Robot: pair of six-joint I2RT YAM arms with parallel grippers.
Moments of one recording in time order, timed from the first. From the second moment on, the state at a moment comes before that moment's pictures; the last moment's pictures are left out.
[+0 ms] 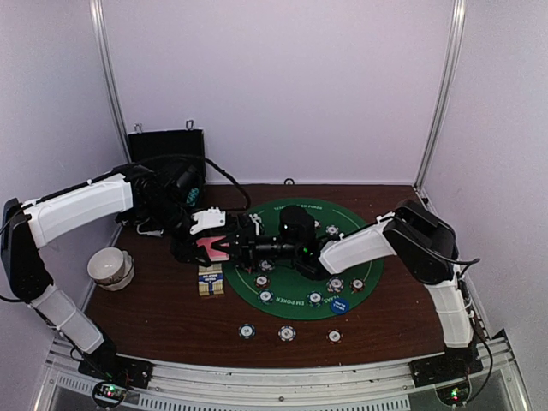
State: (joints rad) left arm -0.62 1.55 1.33 -0.97 0.25 0.81; right arm 0.94 2.23 1.37 0.89 -0.68 1.60
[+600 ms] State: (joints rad) left arm -0.61 1.55 1.33 -0.97 0.25 0.82; right arm 0.96 2.22 1.41 0.78 -0.68 1.54
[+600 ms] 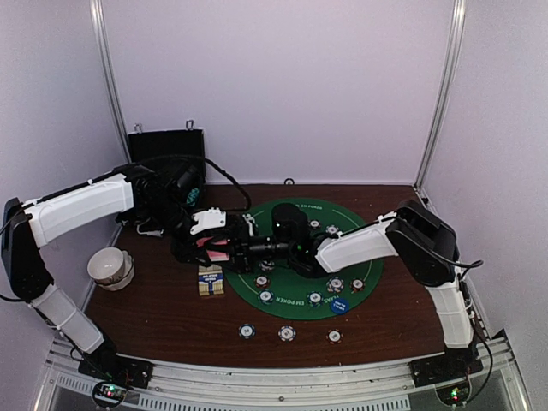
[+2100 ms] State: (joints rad) left arm -0.61 1.54 1.33 -0.99 0.27 0.81; right arm 0.95 2.14 1.52 0.30 -0.66 1.31
